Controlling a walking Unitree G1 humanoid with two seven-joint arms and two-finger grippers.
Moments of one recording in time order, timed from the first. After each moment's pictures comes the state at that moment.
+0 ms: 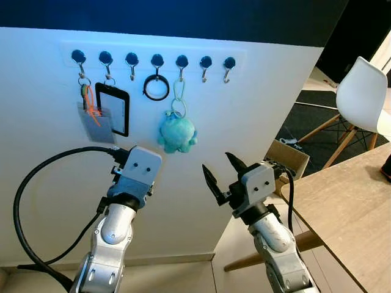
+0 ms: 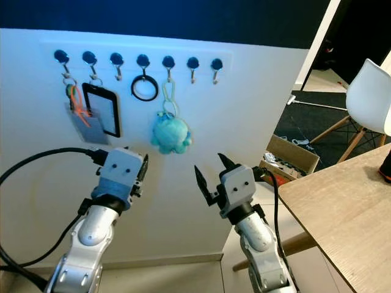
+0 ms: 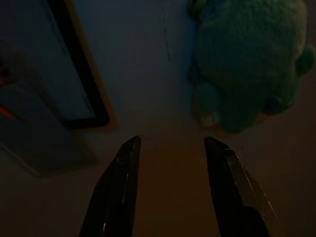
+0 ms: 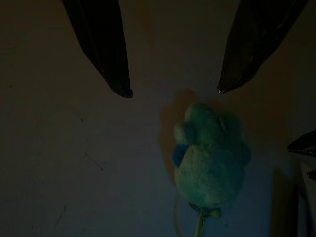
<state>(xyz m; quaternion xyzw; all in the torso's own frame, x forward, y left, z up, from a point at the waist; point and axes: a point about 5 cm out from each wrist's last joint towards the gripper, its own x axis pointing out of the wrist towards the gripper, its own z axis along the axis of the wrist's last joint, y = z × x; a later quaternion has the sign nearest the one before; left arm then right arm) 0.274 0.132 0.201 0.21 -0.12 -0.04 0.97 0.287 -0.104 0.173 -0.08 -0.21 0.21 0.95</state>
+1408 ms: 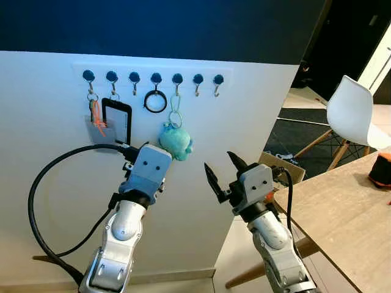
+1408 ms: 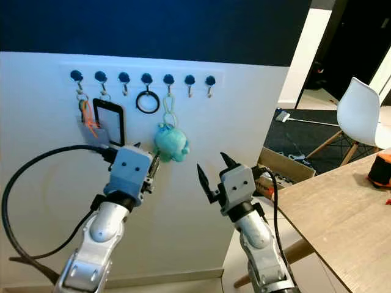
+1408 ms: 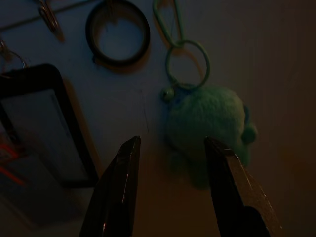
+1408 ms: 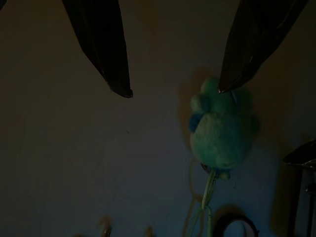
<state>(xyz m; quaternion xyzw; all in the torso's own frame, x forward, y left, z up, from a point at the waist) 0.282 0.114 0.204 0.19 -0.15 -0.07 0.97 0.298 -0.105 0.167 -0.08 -0.21 0.19 0.95</state>
